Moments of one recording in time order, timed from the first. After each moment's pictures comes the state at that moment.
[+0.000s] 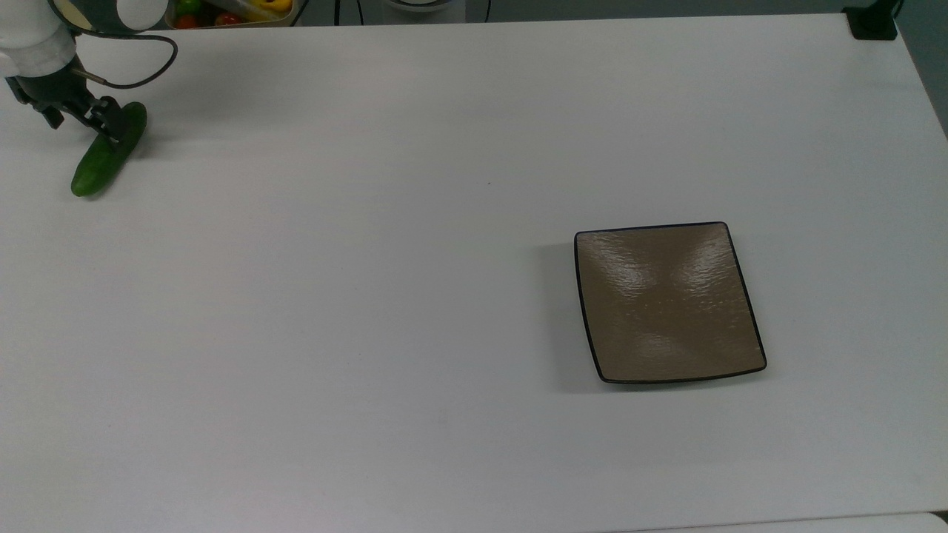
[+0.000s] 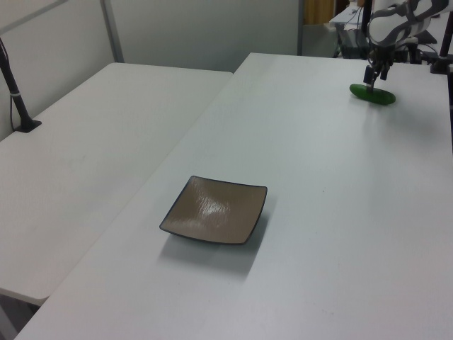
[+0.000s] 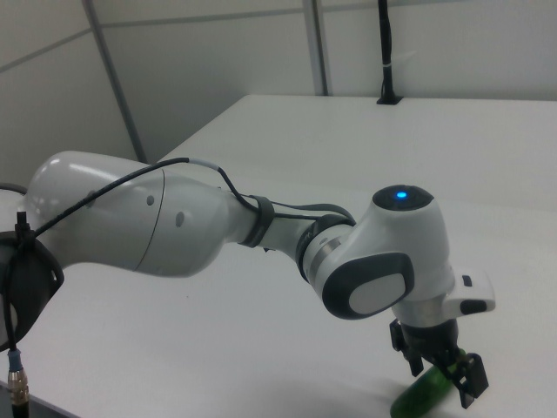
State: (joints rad) arm -0.39 0.41 -0.24 -1.80 0.01 2.31 -0.34
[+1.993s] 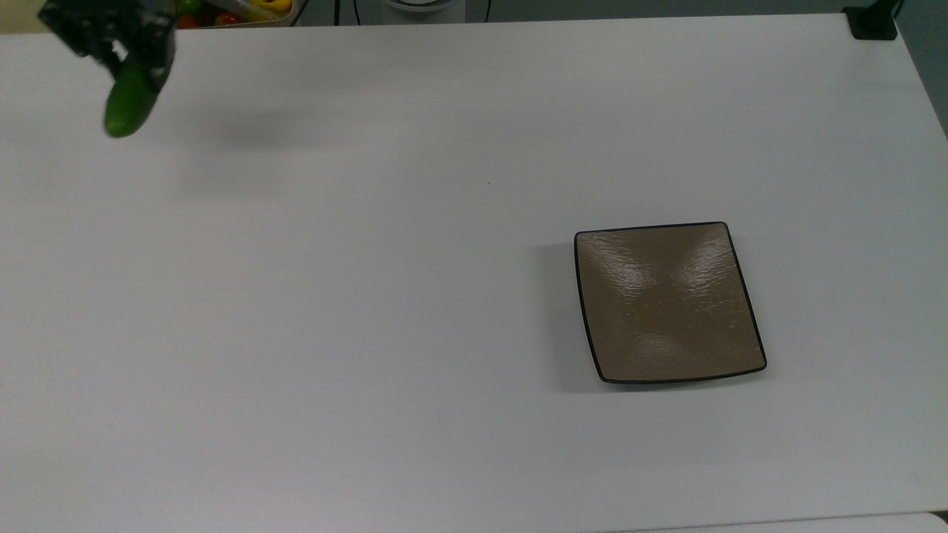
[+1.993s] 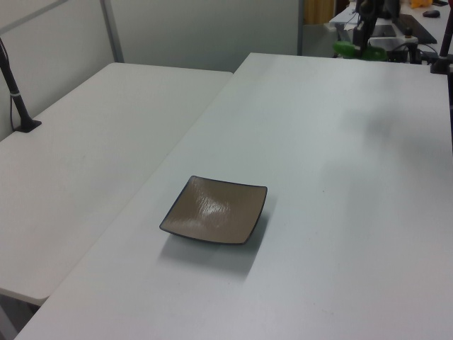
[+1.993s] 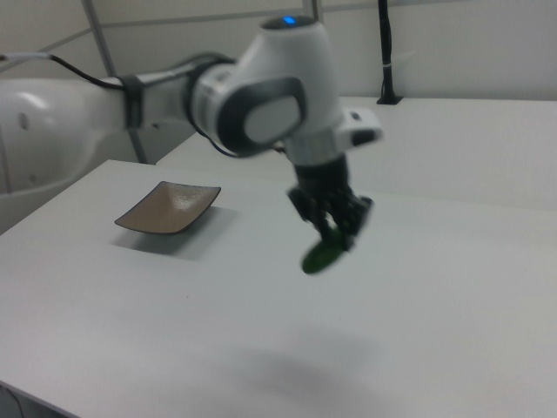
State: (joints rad) arm -0.18 0.11 -0.21 -1.71 0.03 1.92 -0.34
